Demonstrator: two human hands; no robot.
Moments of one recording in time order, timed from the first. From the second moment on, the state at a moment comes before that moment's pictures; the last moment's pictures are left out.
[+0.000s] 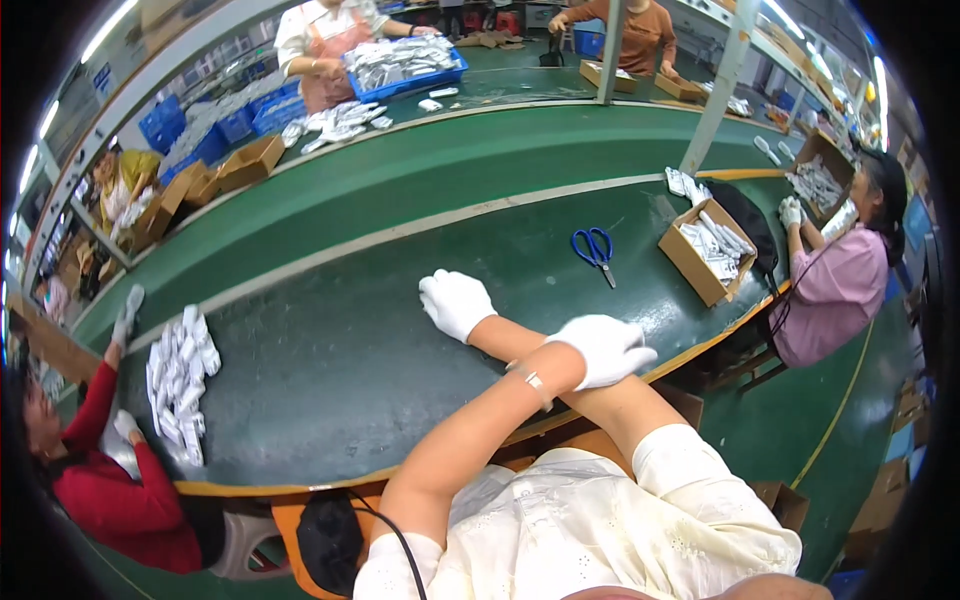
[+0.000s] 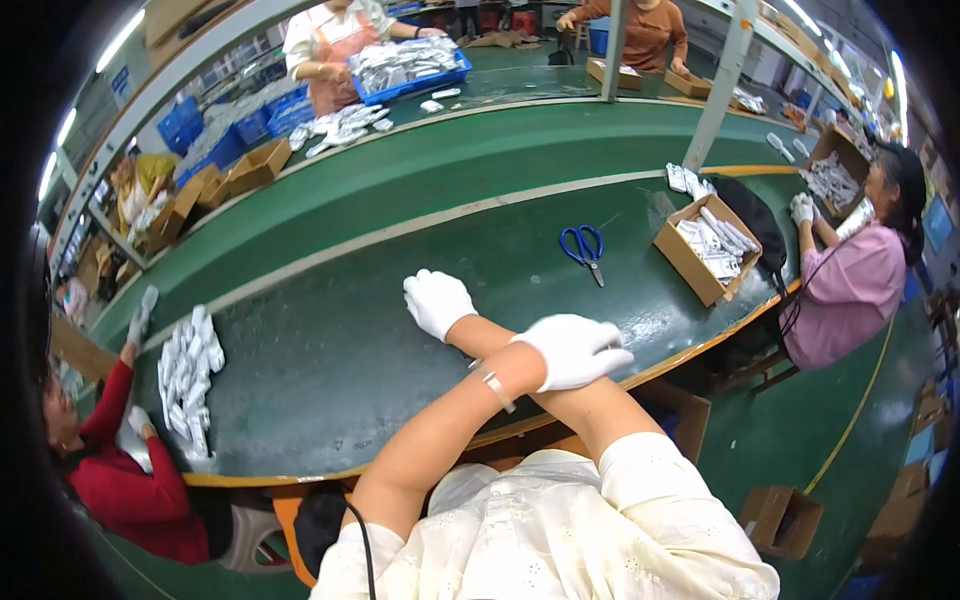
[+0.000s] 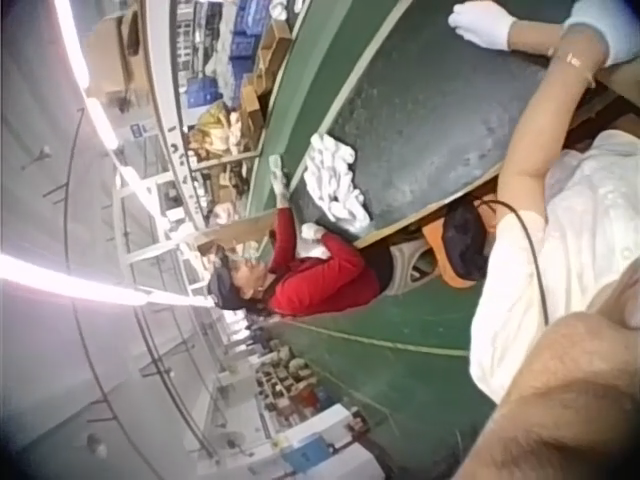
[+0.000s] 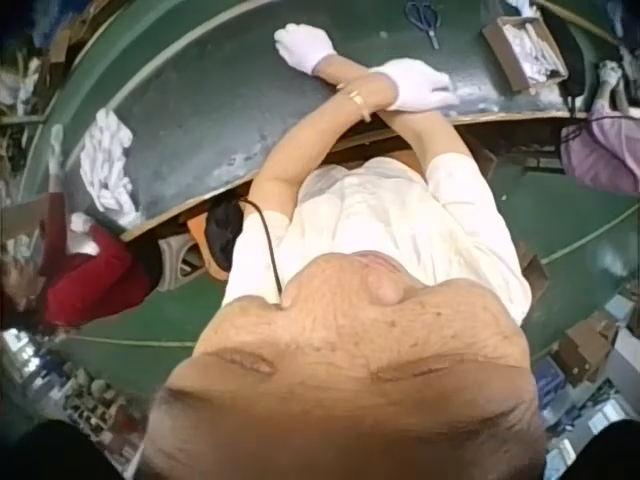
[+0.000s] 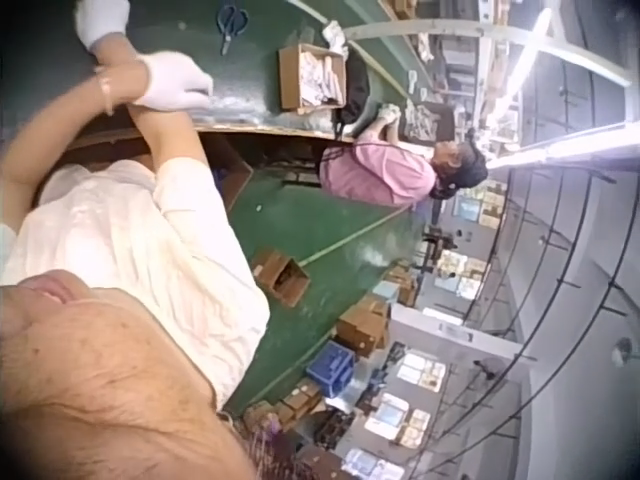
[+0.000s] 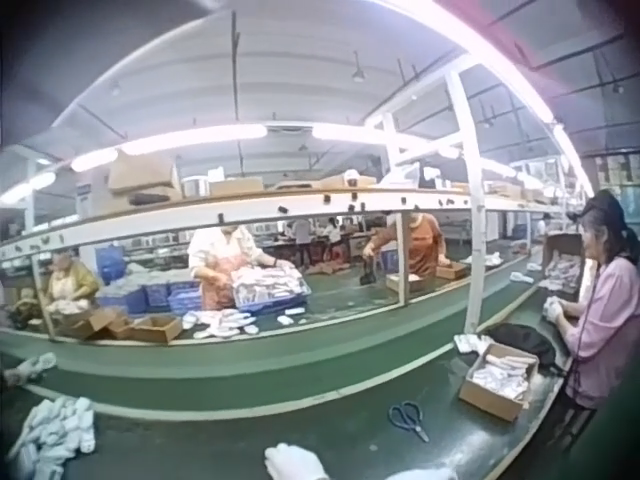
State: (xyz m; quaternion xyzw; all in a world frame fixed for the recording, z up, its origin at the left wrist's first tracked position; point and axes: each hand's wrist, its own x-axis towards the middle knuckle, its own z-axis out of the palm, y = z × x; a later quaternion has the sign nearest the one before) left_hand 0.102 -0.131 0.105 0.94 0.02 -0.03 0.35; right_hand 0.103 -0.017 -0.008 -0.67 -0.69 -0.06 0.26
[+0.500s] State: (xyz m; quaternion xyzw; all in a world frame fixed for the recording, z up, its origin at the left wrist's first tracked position) left_hand 0.096 -0.119 0.068 0.91 0.08 0.00 0.40; right_hand 0.113 0.002 -0.027 -0.71 -0.66 -0.10 0.23
